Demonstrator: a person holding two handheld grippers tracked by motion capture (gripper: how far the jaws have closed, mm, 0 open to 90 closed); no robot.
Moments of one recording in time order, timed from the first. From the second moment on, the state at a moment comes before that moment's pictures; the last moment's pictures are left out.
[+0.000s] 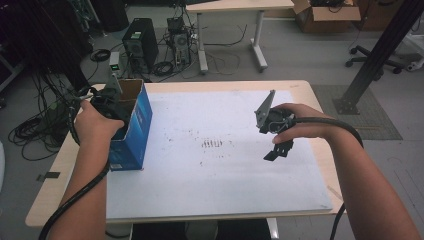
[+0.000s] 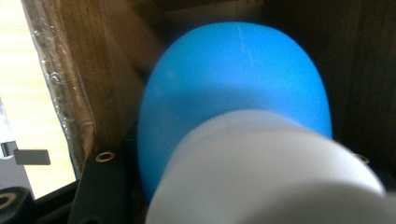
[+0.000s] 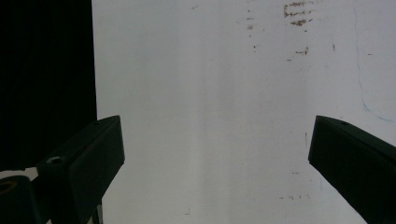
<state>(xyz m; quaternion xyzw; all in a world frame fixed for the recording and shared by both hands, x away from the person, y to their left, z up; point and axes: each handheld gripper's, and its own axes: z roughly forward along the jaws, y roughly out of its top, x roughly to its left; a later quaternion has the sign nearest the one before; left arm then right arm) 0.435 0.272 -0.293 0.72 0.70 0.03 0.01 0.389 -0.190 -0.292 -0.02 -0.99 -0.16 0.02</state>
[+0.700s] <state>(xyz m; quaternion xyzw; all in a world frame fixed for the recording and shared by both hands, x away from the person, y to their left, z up) 0.433 0.271 -0.291 0.72 0.69 0.02 0.02 0.390 -0.189 -0.296 -0.02 -0.99 -0.16 0.03</state>
